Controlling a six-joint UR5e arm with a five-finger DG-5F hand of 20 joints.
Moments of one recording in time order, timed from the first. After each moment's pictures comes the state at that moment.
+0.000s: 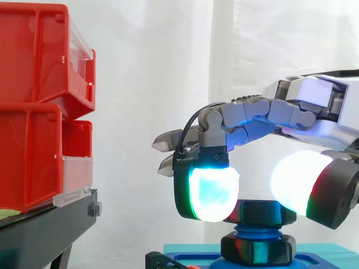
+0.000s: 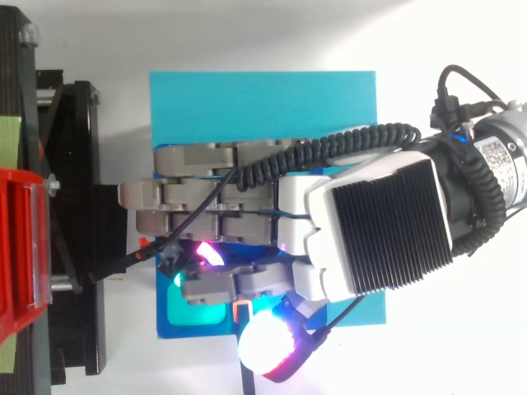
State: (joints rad) arm 0.06 -2.23 -1.37 -2.45 -1.87 -1.68
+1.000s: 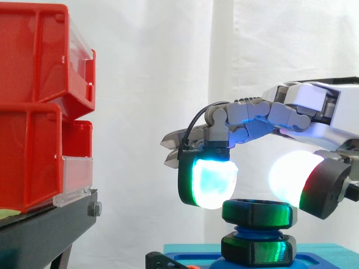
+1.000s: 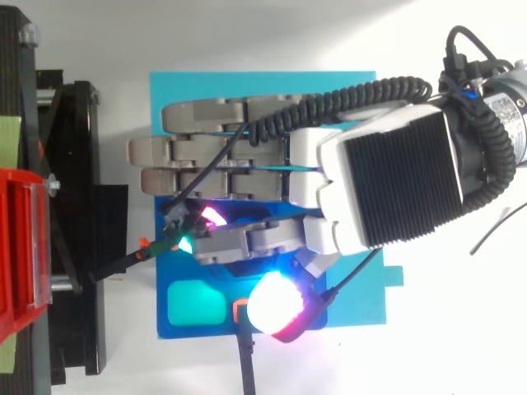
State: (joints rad) arm 0.01 -2.23 -1.37 -2.43 -1.93 -1.68
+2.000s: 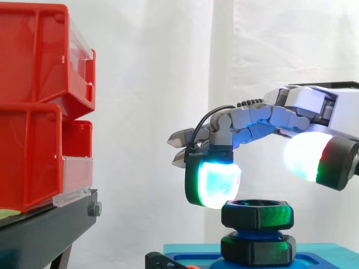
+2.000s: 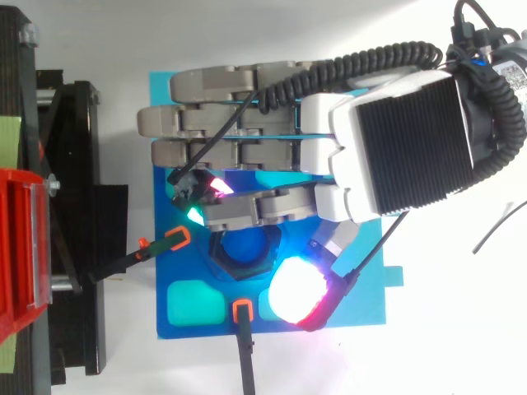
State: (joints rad) arm -0.03 -2.23 -1.37 -2.42 -1.99 -1.68
